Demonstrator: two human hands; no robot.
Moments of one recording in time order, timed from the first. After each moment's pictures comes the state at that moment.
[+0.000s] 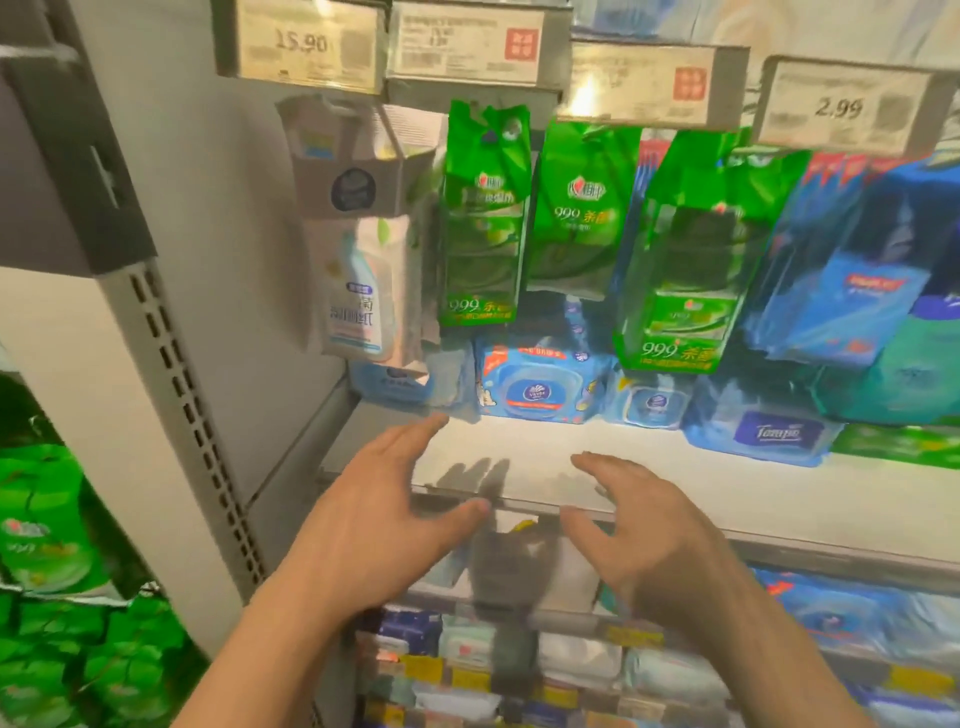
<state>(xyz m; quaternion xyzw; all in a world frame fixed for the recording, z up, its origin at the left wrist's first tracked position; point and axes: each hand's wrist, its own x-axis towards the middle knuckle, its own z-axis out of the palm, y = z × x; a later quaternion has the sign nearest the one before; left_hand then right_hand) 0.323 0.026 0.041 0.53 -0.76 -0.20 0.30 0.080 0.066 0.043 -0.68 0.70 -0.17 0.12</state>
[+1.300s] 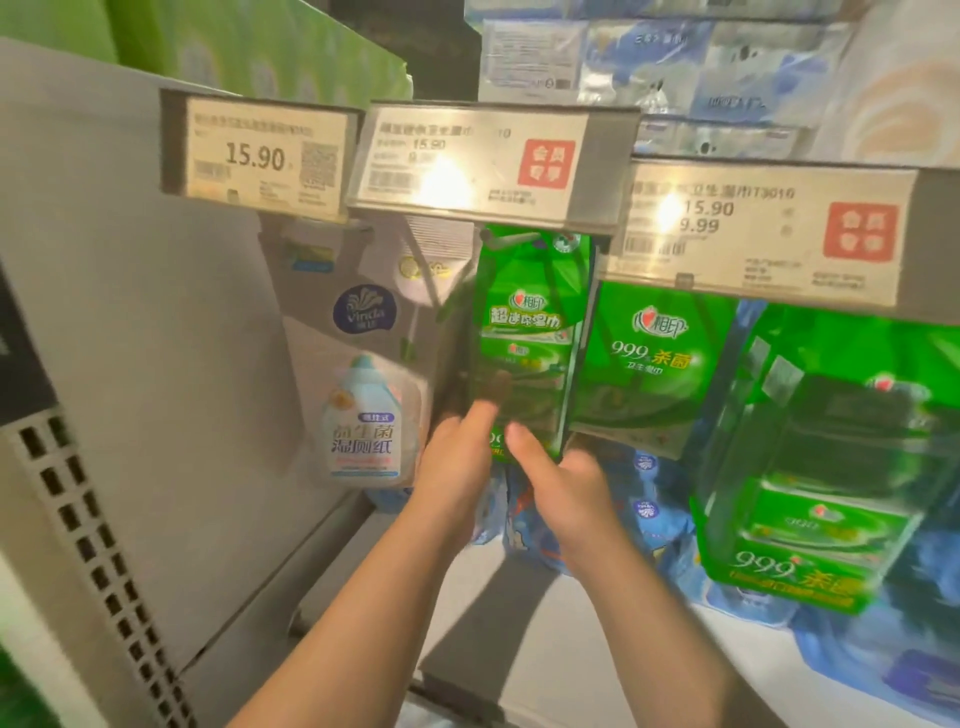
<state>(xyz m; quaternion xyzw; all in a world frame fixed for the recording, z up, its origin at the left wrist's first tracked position) 0.232 -0.170 0.080 0.56 -0.40 -0.46 0.56 0.125 -0.161 0.070 -0.52 0.55 -0.51 0.40</state>
